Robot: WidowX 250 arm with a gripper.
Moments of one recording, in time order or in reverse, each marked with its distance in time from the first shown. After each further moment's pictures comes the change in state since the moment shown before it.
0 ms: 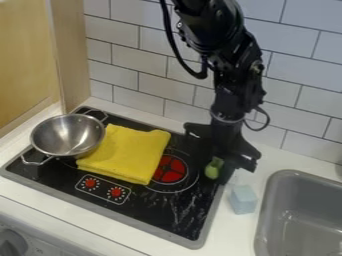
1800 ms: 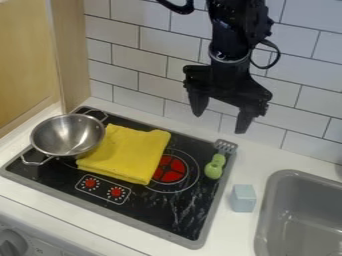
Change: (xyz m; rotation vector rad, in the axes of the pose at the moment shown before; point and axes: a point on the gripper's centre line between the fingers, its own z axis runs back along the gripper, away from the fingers) arm 0.009 0.005 0.075 -0.015 -0.231 -0.019
